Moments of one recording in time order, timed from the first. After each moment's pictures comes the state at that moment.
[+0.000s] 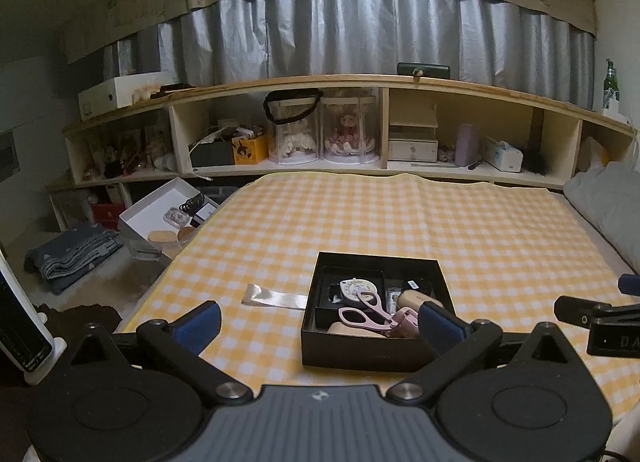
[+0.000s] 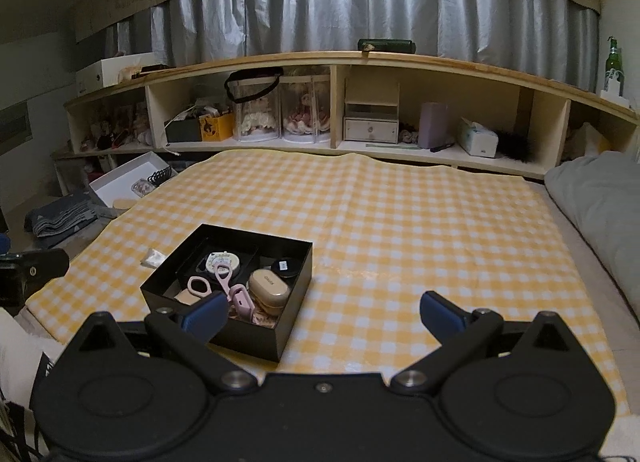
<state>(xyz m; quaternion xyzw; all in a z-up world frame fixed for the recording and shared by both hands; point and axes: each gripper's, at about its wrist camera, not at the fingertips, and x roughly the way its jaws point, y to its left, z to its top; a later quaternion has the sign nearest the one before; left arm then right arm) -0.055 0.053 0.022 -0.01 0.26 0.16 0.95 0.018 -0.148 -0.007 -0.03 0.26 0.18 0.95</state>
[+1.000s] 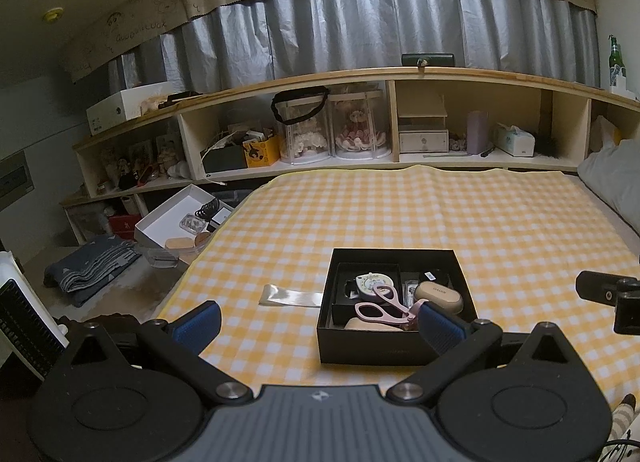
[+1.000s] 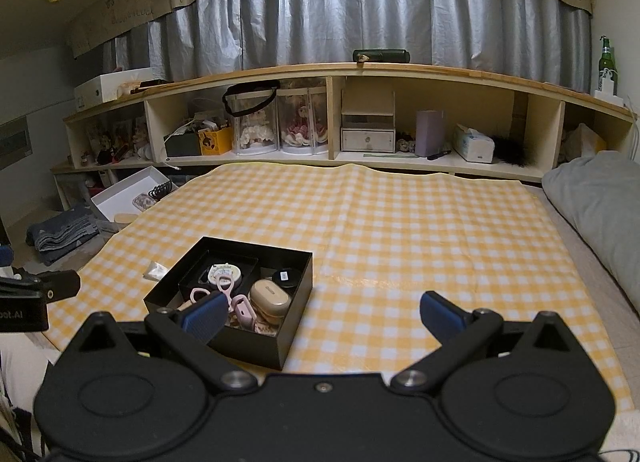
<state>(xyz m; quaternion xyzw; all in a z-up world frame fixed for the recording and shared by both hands) -0.054 0.045 0.017 0.03 0.27 0.19 0.95 0.013 -0.152 -0.004 -0.02 0.25 0.18 0.95</state>
